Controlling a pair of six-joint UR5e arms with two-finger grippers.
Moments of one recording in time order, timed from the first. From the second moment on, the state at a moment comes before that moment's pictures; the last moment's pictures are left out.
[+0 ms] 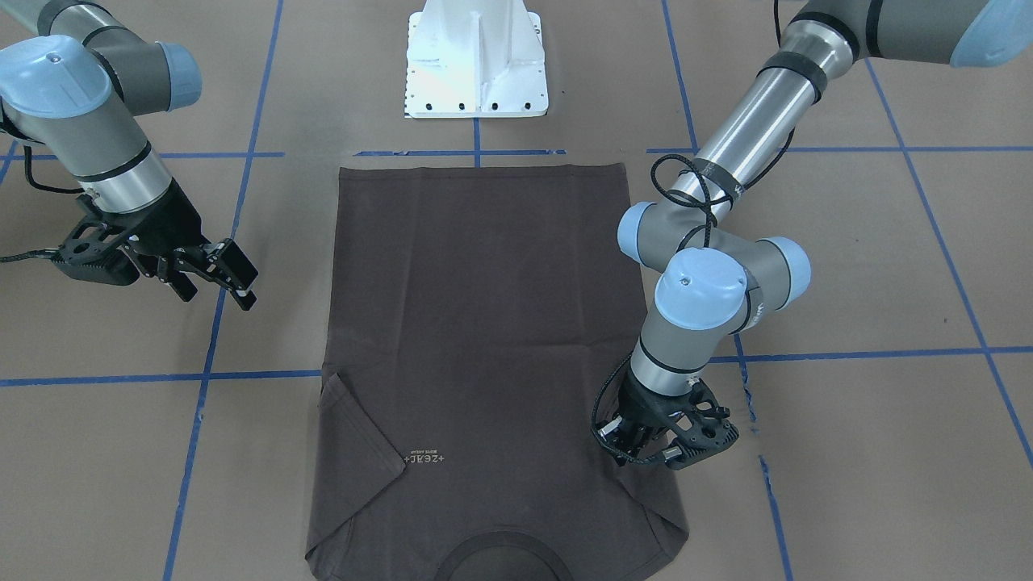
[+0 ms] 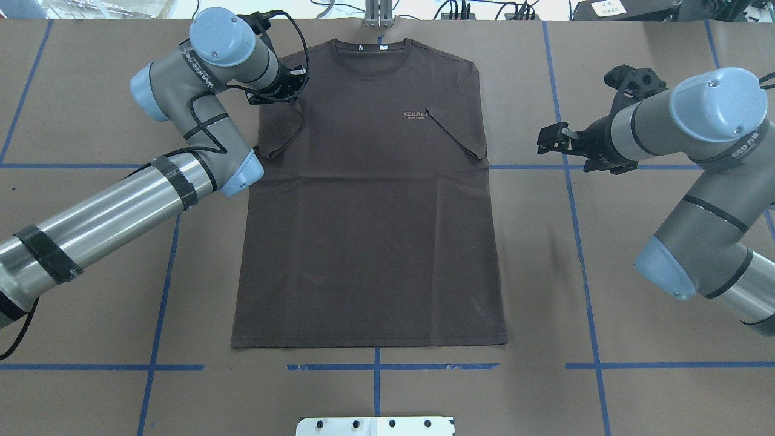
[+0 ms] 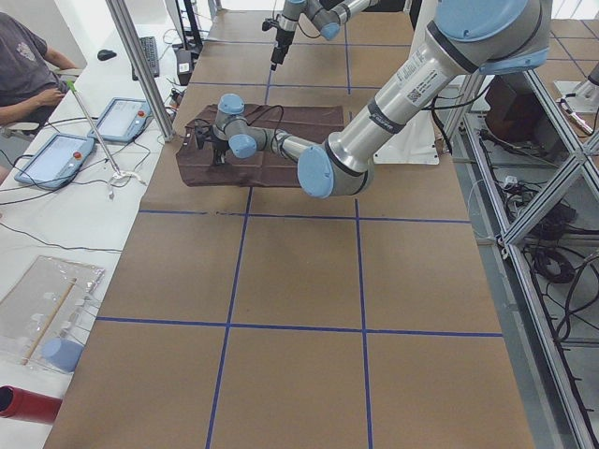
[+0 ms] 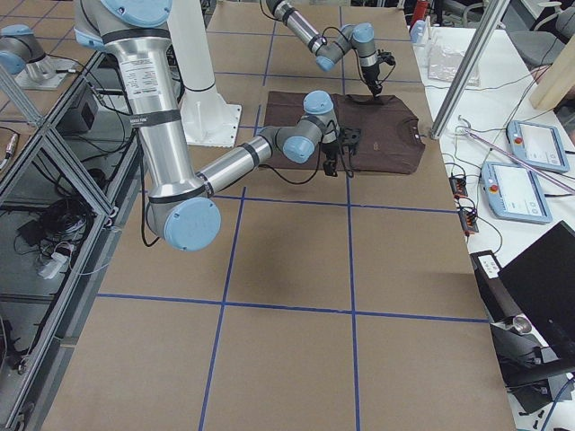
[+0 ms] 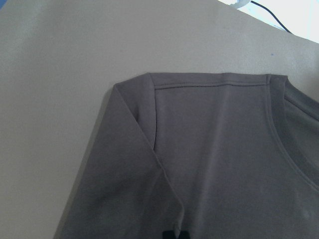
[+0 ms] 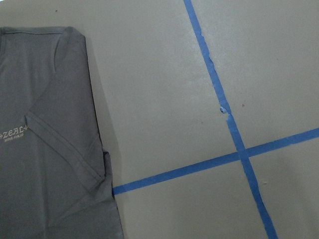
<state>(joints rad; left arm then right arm) -0.82 -2.46 -0.94 -2.25 -1.84 -1.42 0.83 -1.33 1.83 -1.16 1.92 1.36</state>
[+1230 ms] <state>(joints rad) -0.69 -2.07 -1.57 -2.22 -1.84 -1.47 0.31 -1.53 2.10 -1.17 1.59 1.90</state>
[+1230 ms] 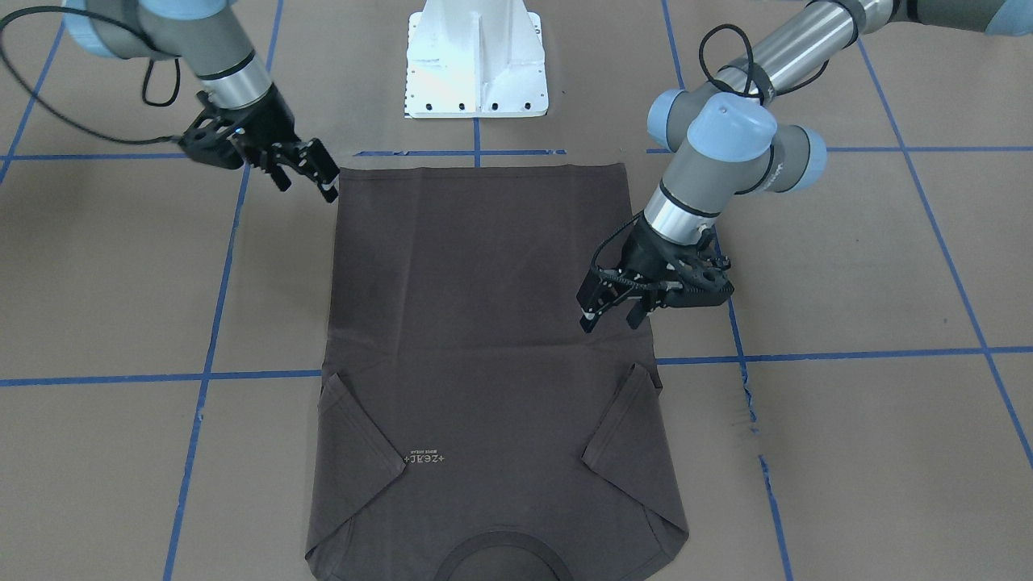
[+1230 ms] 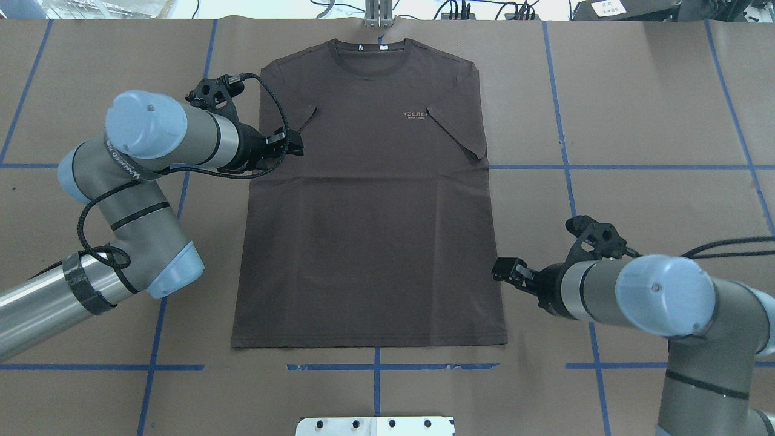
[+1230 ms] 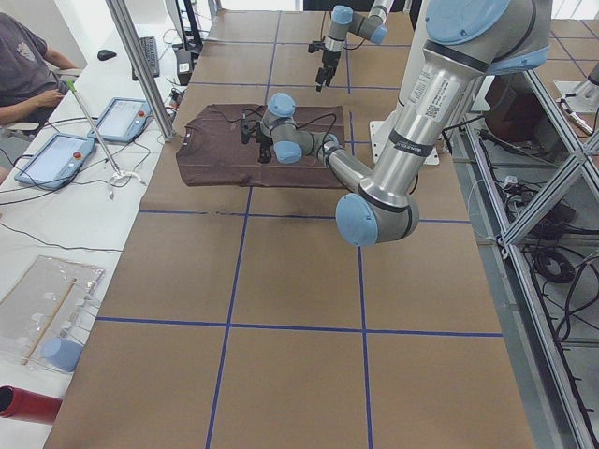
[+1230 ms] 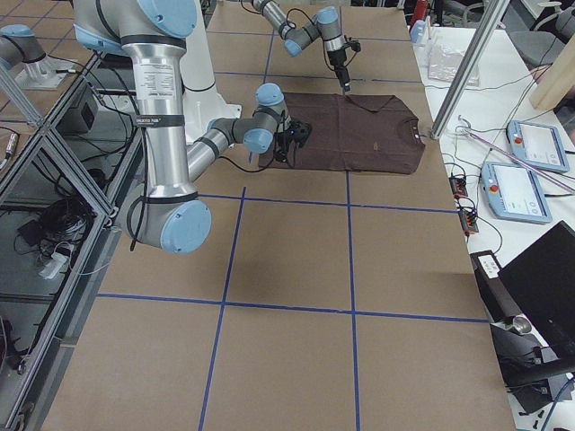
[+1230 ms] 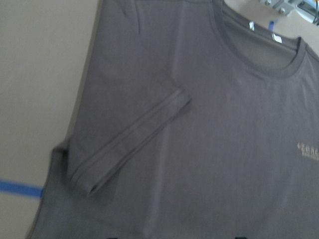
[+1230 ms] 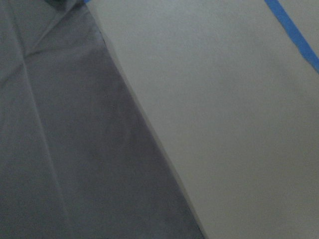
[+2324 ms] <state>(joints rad) -0.65 -2.05 -1.59 -2.22 -1.83 -1.52 0.11 -1.51 2.05 -1.23 1.39 2.11</state>
